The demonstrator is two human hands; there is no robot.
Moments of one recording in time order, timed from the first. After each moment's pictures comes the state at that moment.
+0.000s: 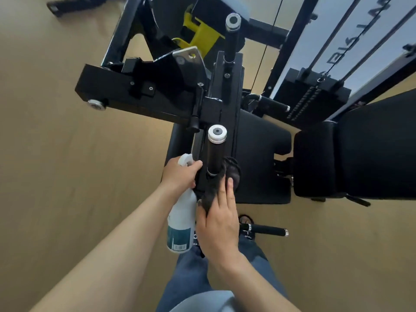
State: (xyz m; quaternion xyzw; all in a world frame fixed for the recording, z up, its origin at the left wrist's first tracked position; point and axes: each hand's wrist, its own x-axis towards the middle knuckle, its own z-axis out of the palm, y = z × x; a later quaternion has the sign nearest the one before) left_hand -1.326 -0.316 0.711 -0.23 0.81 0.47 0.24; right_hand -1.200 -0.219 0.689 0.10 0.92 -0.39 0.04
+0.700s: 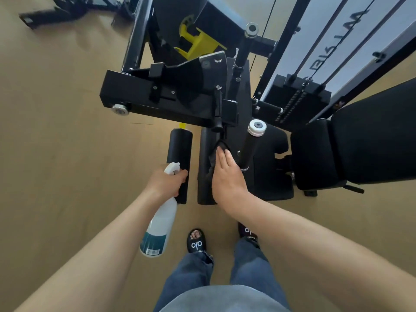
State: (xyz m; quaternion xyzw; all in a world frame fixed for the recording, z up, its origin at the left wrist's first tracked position) left_hand -1.325 -0.428 0.724 -0.23 0.81 0.43 0.33; right_hand -1.297 -0.260 0.698 -0.13 0.91 0.32 0.22
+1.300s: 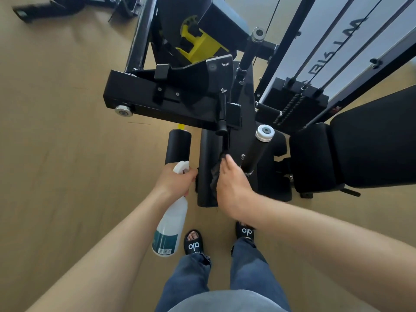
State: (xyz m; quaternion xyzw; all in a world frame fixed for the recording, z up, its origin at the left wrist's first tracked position) left_hand -1.330 -0.419 0.728 -0.18 0.81 0.46 0.31; right_hand -1.300 -0.265 0.718 -0.23 0.82 0.45 0.27
